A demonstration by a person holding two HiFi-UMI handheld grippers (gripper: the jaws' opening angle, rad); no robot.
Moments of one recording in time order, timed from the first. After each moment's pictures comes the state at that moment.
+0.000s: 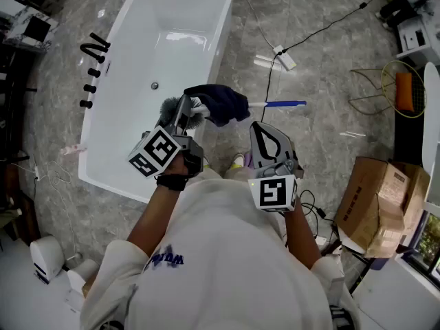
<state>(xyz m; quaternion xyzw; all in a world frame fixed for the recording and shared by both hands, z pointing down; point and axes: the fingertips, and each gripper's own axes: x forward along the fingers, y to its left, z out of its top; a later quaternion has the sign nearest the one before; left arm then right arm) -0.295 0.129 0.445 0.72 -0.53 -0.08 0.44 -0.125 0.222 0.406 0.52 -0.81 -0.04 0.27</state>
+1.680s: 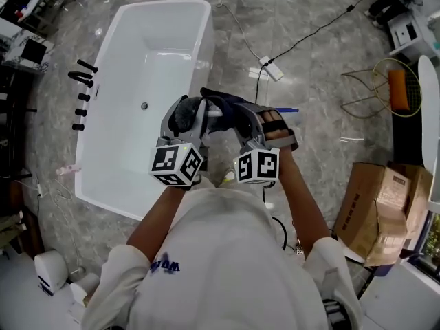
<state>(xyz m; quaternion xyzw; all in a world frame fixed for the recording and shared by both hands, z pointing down) -0.129 0.103 0.395 0.85 -0.49 -0.02 0.18 -0.050 0.142 0.448 0.38 -0.77 -0.26 0.44</state>
